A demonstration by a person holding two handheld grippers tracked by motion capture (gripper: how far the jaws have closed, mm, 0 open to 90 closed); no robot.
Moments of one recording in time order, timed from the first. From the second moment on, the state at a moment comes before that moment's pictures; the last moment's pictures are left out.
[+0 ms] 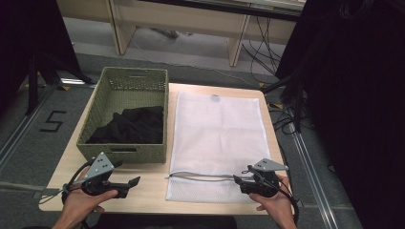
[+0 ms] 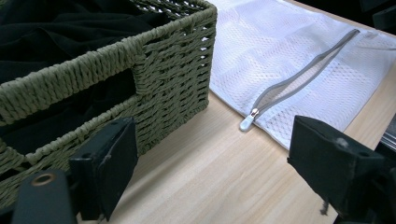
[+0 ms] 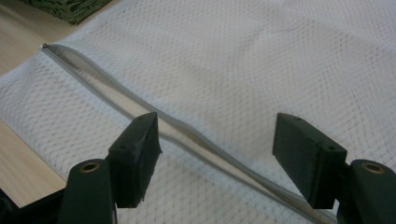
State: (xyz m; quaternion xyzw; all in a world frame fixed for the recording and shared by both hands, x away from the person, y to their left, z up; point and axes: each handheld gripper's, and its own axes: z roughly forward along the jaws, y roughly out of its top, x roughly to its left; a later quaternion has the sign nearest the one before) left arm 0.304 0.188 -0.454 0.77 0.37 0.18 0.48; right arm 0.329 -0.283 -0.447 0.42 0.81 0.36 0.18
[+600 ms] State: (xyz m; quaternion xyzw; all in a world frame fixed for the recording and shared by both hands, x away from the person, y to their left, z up) left arm 0.305 0.188 -0.455 0.78 0.37 0.18 0.48; right arm 0.331 -0.292 -0.448 0.42 0.81 0.35 0.20
